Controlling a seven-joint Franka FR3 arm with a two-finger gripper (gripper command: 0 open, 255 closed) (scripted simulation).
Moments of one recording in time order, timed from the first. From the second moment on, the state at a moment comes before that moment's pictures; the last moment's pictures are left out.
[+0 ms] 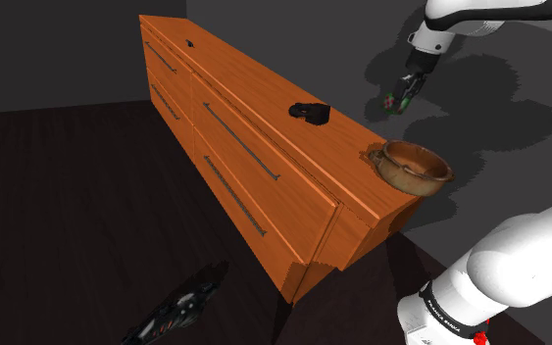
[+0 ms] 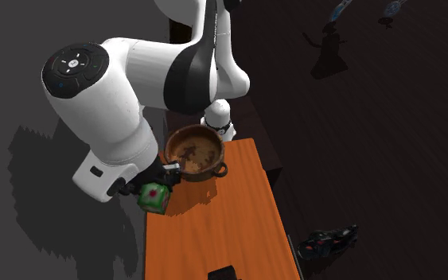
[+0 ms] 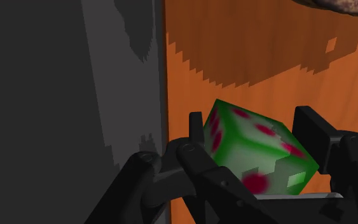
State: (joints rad) arm -0.16 -0.27 -0.32 -2.00 -0.10 1.73 -0.45
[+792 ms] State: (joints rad) arm -0.17 -0.55 -0.26 -2.18 -0.14 1.64 -0.37
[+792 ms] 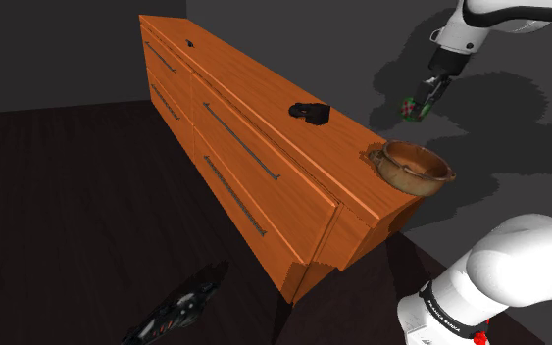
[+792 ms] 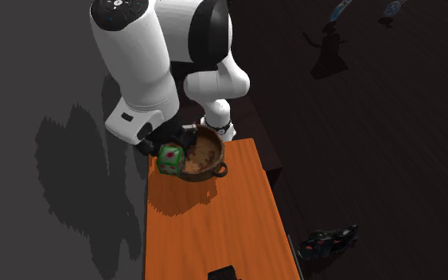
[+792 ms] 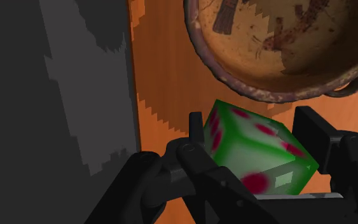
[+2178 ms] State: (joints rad) arm -0.20 -0.91 -0.19 -2.58 -0.16 1.67 -0.29
